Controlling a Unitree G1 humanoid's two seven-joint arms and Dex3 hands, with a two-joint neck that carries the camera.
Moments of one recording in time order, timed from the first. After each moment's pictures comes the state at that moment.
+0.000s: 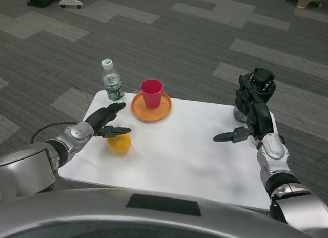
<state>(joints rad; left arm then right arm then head) -0.55 0.37 -0.97 1.30 -0.63 -0.48 -0.02 -0.38 -0.27 0.15 1.10 0.31 -0.77 0.19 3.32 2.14</state>
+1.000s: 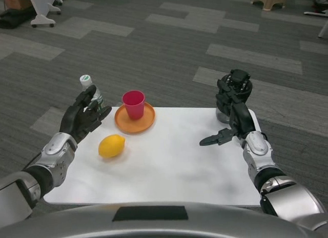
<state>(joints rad) -0.49 0.41 -0.87 1.05 -1.15 -0.69 -0.14 -0.39 -0.27 0.15 1.11 0.31 -0.76 0.18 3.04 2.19</state>
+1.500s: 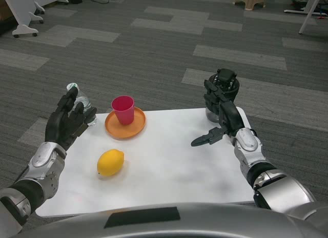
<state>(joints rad) -0.47 0.41 -0.81 1.01 -1.15 -0.73 -0.14 -0.39 -0.27 0.16 1.11 0.31 -0.76 0.18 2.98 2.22</state>
